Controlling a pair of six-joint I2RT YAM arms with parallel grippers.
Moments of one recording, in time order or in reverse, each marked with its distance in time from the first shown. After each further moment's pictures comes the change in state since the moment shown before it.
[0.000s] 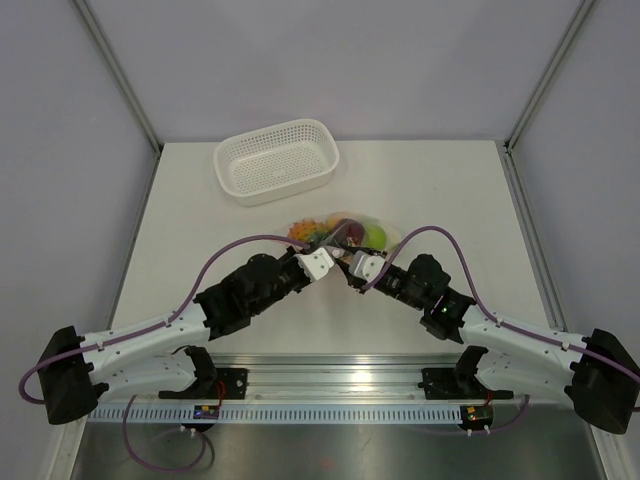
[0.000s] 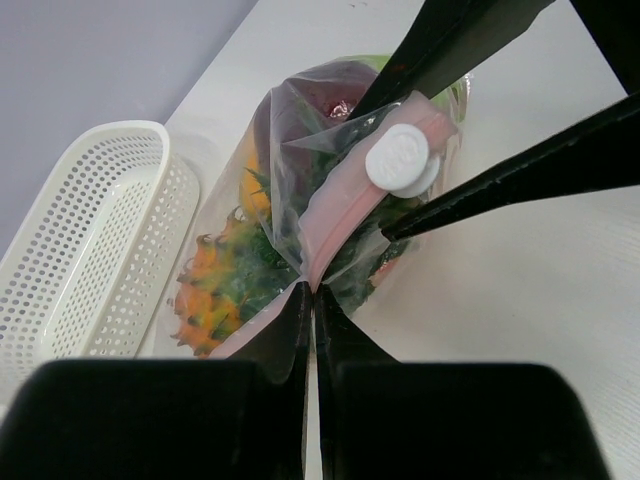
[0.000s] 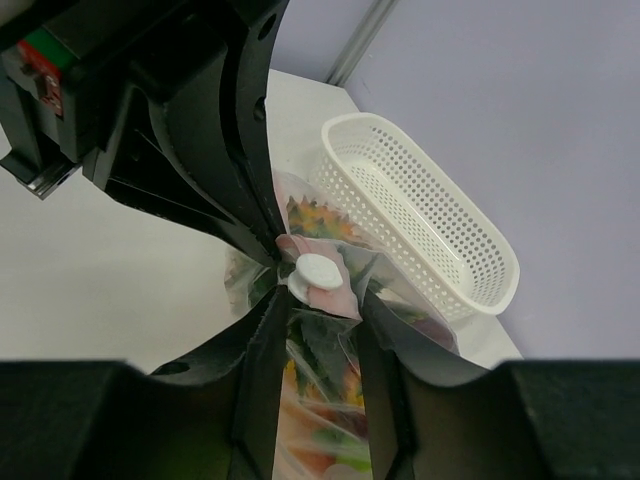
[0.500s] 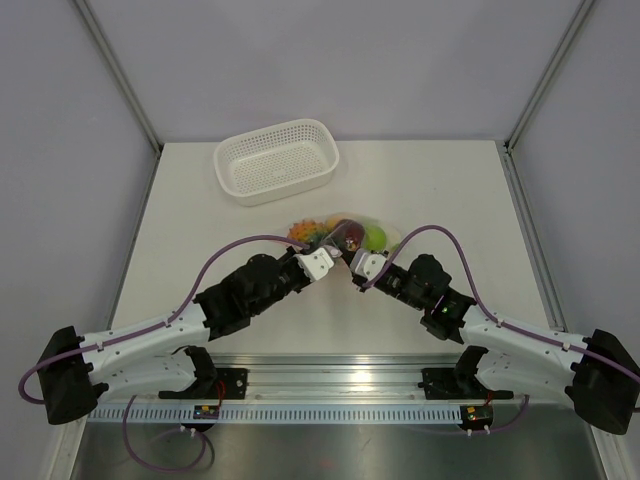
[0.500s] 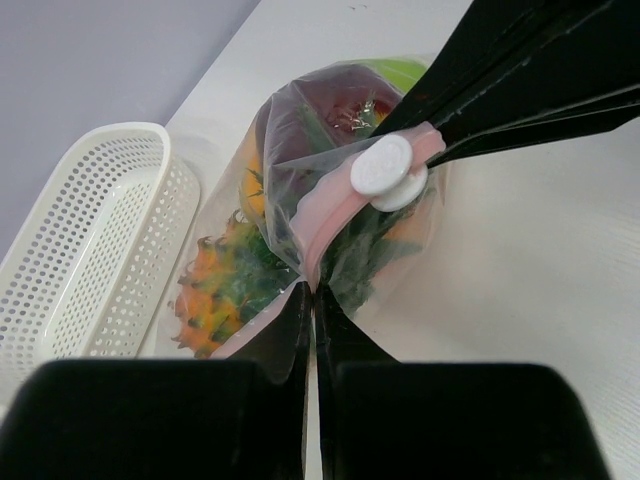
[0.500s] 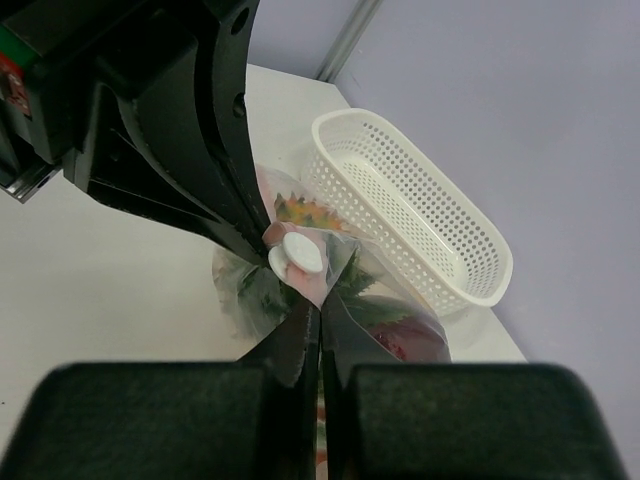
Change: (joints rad) left arm 0.000 -0.003 0.000 0.001 -0.002 0.000; right arm 0.000 -0.009 0.000 0.001 0.026 0.005
